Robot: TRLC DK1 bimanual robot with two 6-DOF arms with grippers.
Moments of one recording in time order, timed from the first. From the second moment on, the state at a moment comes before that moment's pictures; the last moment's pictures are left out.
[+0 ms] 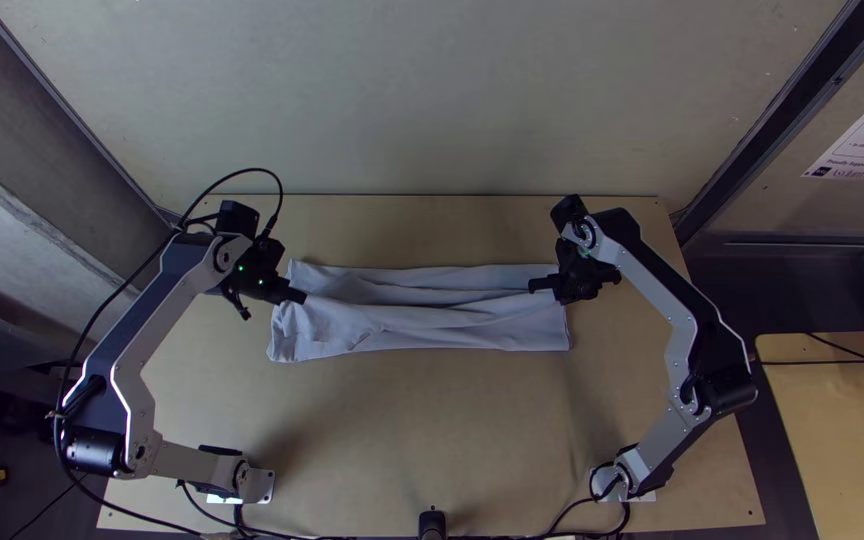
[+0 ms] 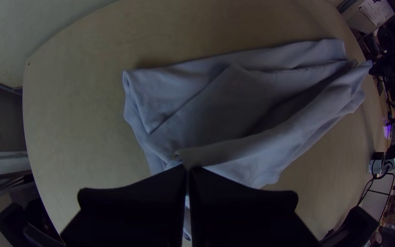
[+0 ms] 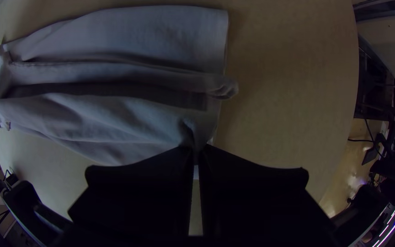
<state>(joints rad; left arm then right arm) -0.09 1.50 1.35 -1.00 0.07 0.23 0.32 1.81 1.54 -1.23 0.06 0.18</state>
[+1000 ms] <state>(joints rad) -0.04 1.89 1.50 -0.84 0.07 0.23 0.22 2.02 1.68 -1.06 0.09 0.18</state>
